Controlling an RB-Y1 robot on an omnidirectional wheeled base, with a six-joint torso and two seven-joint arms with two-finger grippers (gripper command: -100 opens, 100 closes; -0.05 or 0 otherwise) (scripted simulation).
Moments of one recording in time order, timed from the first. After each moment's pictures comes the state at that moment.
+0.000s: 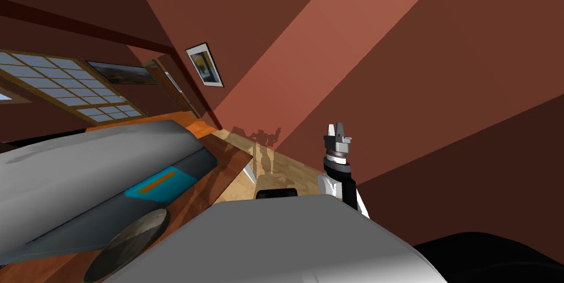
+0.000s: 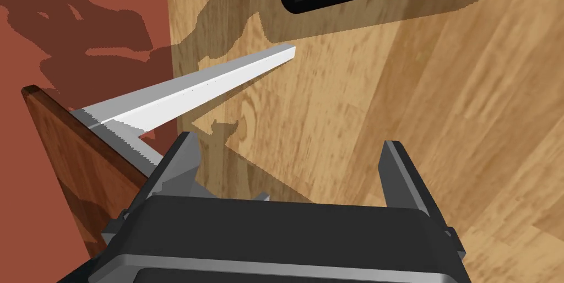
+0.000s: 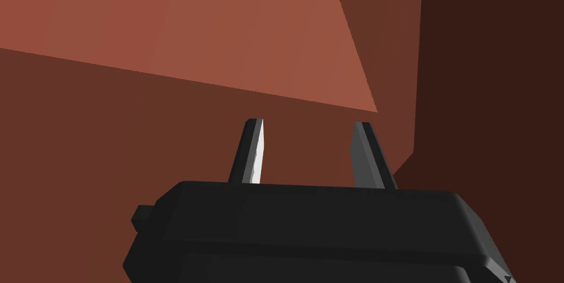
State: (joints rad) left arm 0.95 0.88 -0.63 -1.20 0.23 -0.64 0.19; right arm 0.49 0.00 0.01 -2.35 -0.02 -0.55 0.08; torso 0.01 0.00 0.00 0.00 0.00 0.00
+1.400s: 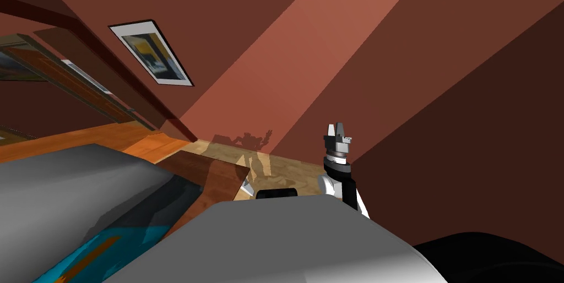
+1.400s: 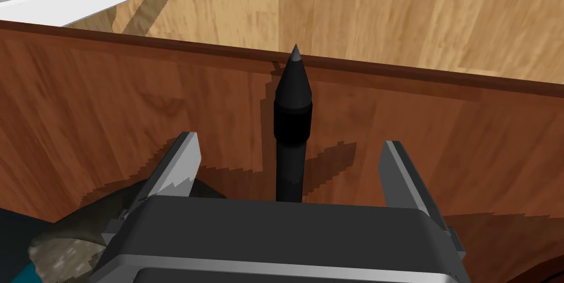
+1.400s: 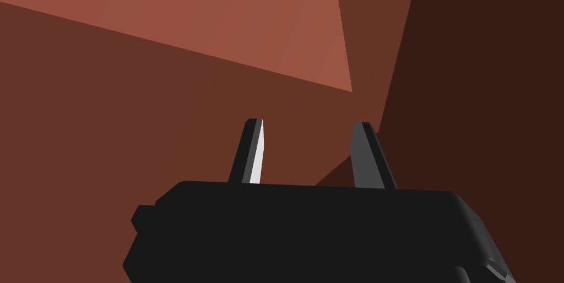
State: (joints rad) left arm 0.96 0.97 -0.78 -0.89 0.41 -0.65 0.24; right arm 0.49 0.00 0.01 -2.35 -0.02 -0.55 0.08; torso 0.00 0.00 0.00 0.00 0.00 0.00
